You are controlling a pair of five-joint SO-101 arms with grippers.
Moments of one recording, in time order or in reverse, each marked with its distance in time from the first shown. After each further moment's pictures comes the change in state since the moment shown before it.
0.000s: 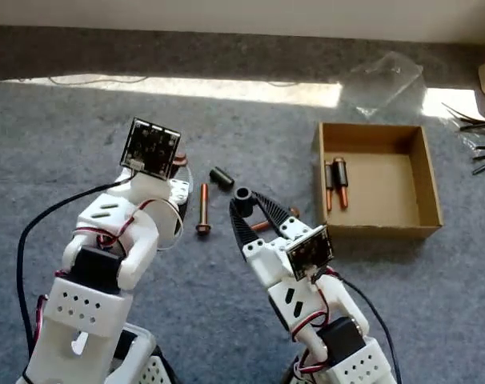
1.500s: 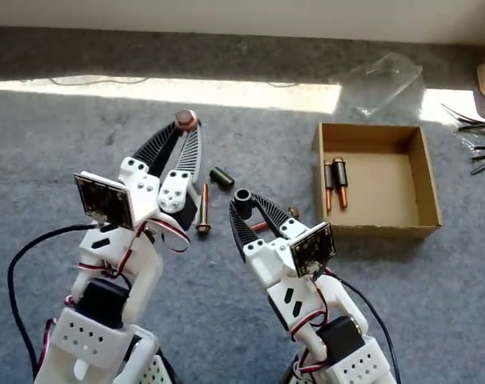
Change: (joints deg) left arm 6.0 -16.0 15.8 -38.1 11.7; right arm -0.3 0.0 0.0 1.5 -2.5
